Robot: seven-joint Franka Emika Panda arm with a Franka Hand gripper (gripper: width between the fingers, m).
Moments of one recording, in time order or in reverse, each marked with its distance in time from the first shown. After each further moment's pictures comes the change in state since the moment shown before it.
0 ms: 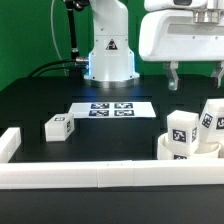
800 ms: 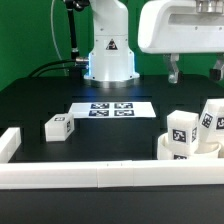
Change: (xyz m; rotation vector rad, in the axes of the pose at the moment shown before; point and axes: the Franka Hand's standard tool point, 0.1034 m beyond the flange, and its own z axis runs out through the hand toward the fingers) arm -0.004 0.012 -0.006 0.057 -0.229 0.022
